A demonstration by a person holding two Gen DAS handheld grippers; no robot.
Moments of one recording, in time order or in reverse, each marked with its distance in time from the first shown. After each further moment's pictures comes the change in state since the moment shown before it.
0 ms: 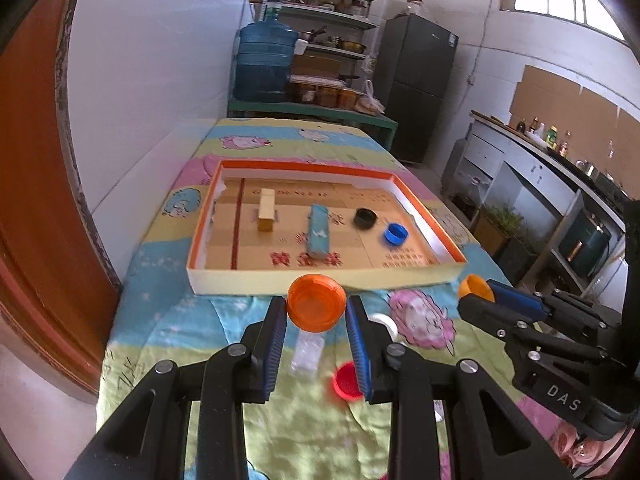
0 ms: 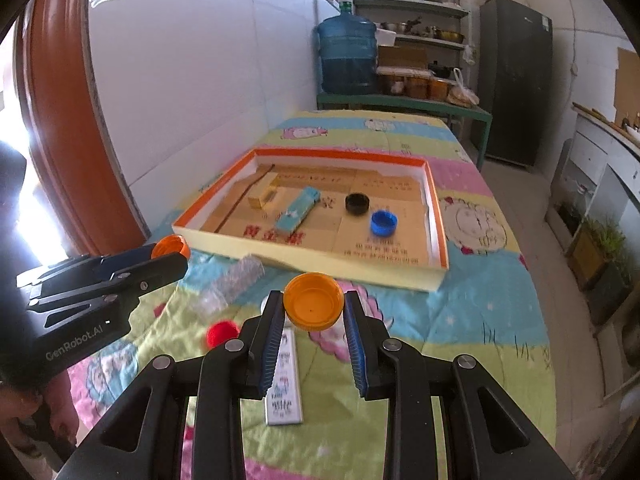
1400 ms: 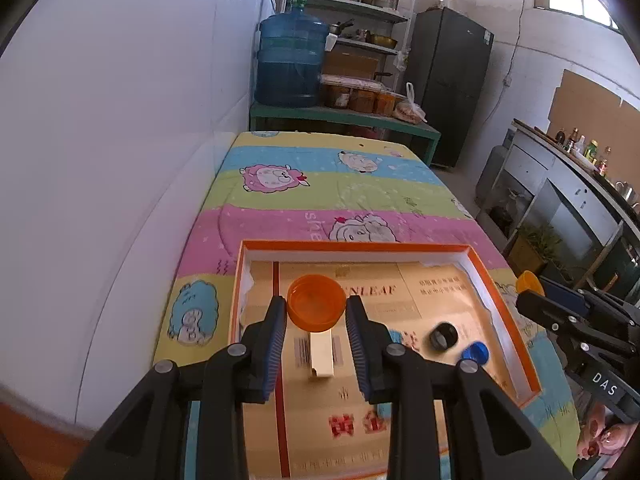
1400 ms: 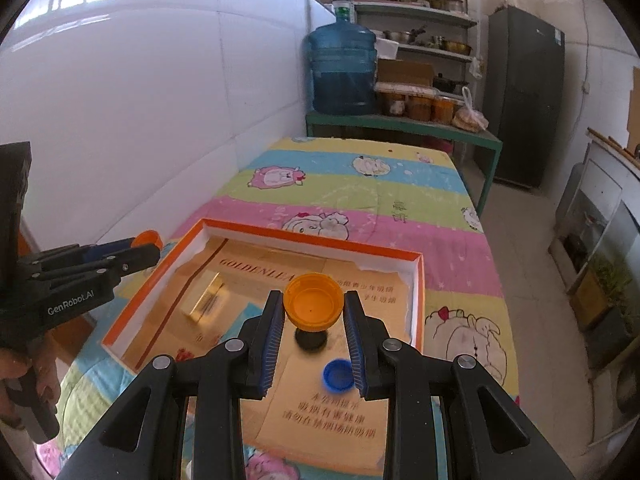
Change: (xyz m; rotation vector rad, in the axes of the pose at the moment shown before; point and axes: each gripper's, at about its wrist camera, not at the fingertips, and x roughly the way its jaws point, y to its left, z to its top) left arm 0.107 0.045 0.136 -0.020 0.040 0.092; right arm 0.098 -0.064 0.135 -0.026 -0.008 -0.006
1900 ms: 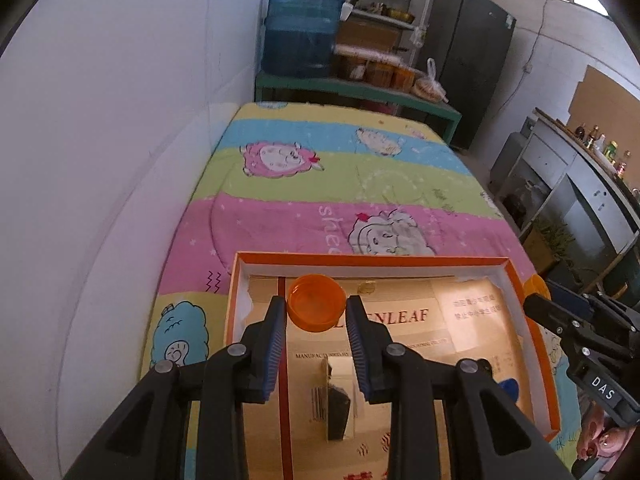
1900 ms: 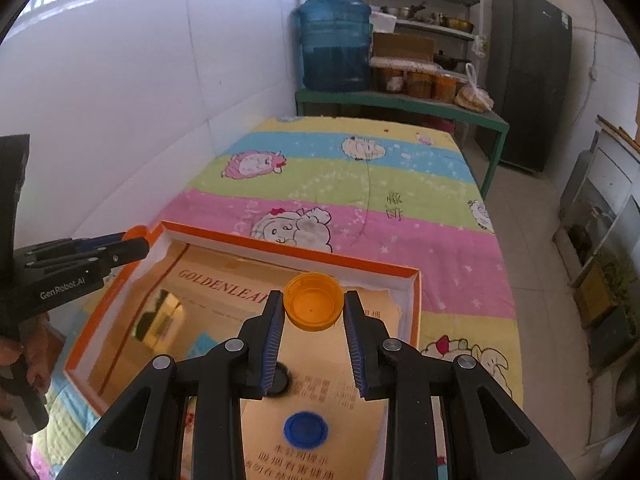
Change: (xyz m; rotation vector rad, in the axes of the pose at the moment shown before) left arm 0.073 0.015 0.030 -0.038 0.120 0.019; right arm 0.070 -0.025 0.026 0.001 0.099 -0.007
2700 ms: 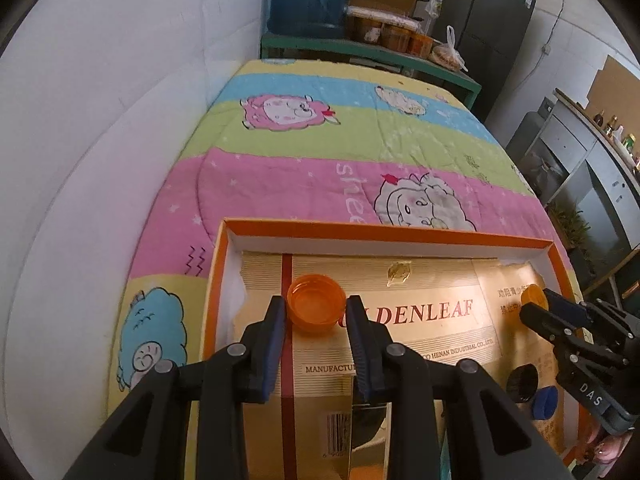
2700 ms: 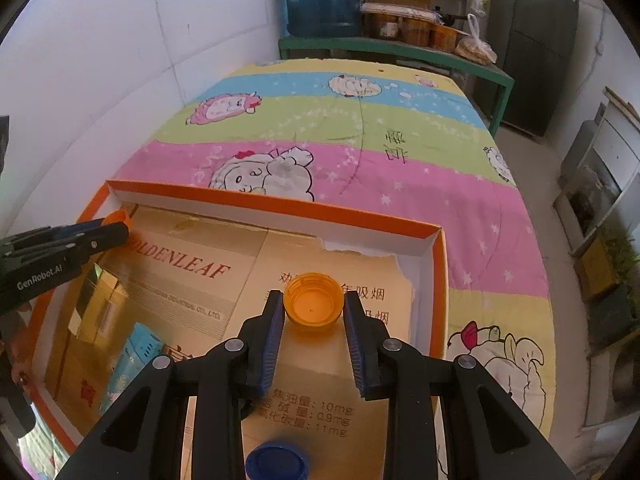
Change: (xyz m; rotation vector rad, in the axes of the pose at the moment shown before) left arm 0.056 0.007 -0.005 -0.019 0.117 0.016; right arm 0.069 -0.011 -0.011 0.018 0.164 -0.033
